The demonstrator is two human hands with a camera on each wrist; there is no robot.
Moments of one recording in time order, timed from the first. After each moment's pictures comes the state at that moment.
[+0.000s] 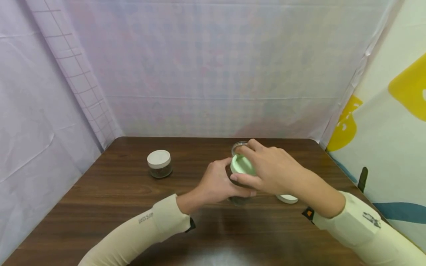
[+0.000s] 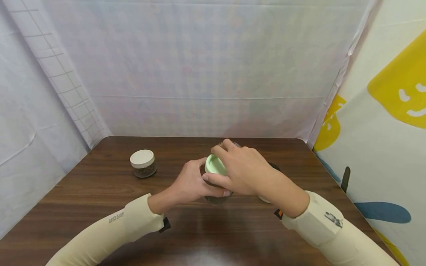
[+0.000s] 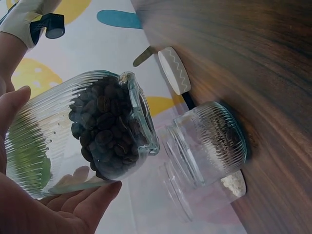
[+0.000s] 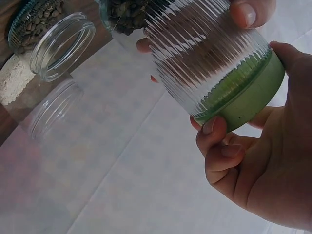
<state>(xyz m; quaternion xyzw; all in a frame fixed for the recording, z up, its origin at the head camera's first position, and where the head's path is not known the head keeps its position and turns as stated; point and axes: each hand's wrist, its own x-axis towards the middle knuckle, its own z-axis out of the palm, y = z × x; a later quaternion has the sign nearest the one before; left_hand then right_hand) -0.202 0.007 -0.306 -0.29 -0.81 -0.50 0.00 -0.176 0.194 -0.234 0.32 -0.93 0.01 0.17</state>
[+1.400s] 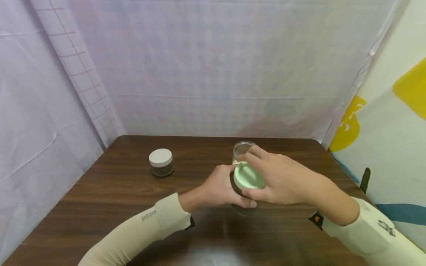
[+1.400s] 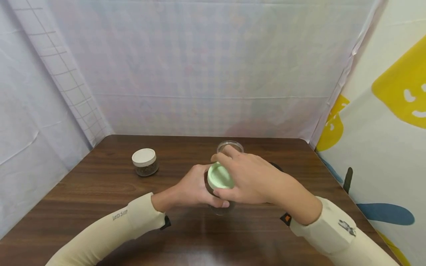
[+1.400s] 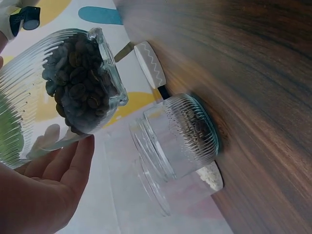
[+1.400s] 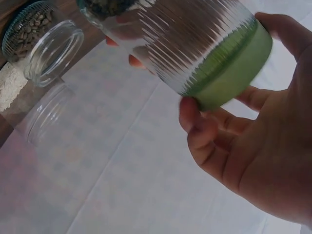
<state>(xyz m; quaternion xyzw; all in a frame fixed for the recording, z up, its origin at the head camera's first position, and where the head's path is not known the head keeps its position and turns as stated) -0.210 0.004 -0.321 -0.40 -0.79 -0.46 -0.01 -0.163 0.206 -0.231 0.38 -0.92 0.06 0.09</state>
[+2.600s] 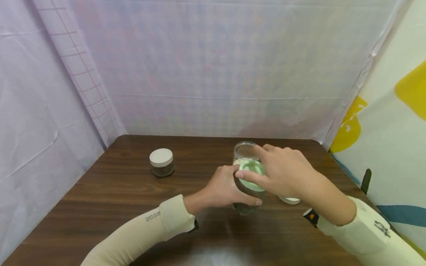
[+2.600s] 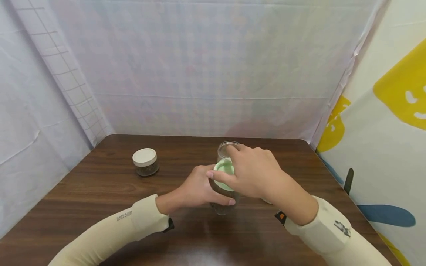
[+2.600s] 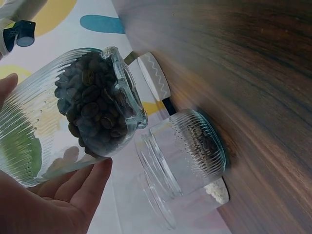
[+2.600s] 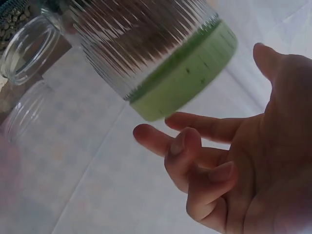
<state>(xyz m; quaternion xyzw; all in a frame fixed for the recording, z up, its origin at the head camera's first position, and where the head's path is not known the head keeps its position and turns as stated) -0.207 0.014 -0.324 -0.35 -0.81 -0.47 -0.01 -0.161 0.197 -0.225 0.23 -0.96 0.00 0.15</state>
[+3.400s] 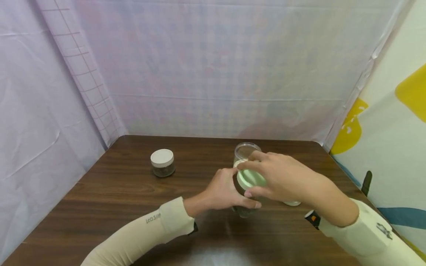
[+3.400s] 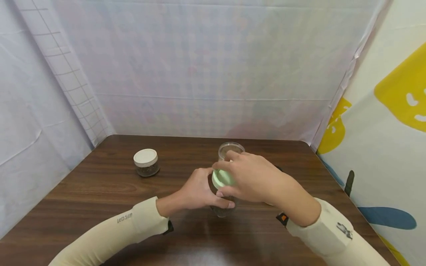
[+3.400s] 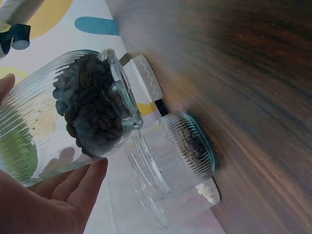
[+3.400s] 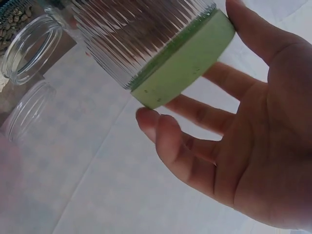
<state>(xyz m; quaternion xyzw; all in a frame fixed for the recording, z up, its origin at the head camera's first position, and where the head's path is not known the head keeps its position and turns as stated) -0.207 0.011 -0.330 -0.36 -0.81 -0.46 0.01 -0.163 0.202 -0.224 0.37 -0.92 -0.02 0.09</state>
